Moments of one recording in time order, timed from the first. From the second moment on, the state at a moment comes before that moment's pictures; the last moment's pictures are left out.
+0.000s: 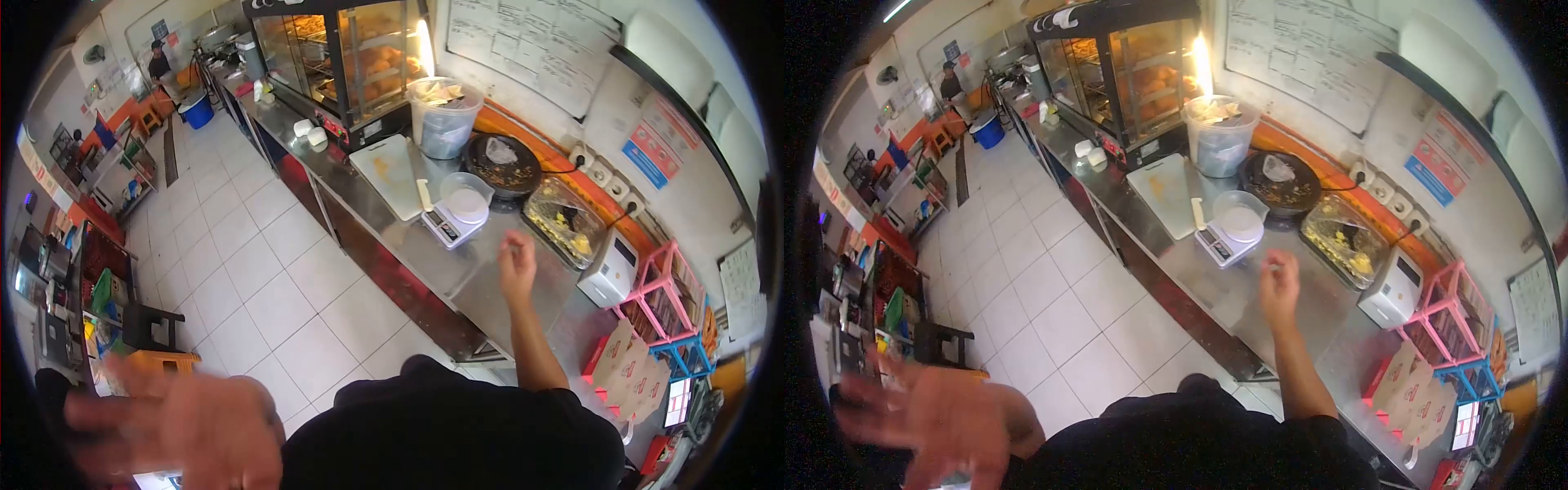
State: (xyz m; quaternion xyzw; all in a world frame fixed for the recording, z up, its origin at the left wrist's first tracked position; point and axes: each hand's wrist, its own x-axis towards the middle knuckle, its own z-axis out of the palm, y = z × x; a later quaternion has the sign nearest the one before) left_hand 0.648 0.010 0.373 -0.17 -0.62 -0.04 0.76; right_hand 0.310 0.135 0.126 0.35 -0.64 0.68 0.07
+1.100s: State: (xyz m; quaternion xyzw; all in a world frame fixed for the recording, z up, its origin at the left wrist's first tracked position) left_hand 0.320 -0.559 0.188 -0.12 -0.73 -0.66 0.13; right_hand 0.142 -0.235 0.168 0.07 -0.69 0.68 0.24
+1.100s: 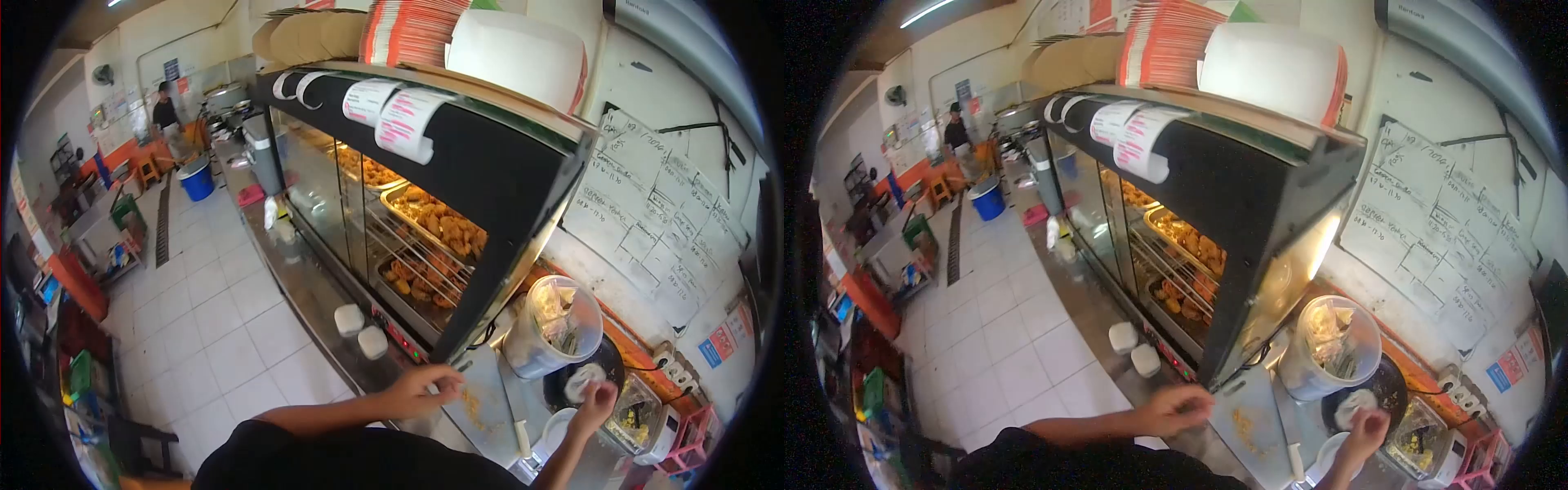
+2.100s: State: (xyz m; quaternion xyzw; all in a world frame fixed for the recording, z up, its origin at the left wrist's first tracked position) left_hand 0.354 -0.771 0.183 -0.33 -0.78 -0.50 0.17; right_hand 0.375 -0.599 0.126 0.12 -0.74 0.66 0.01
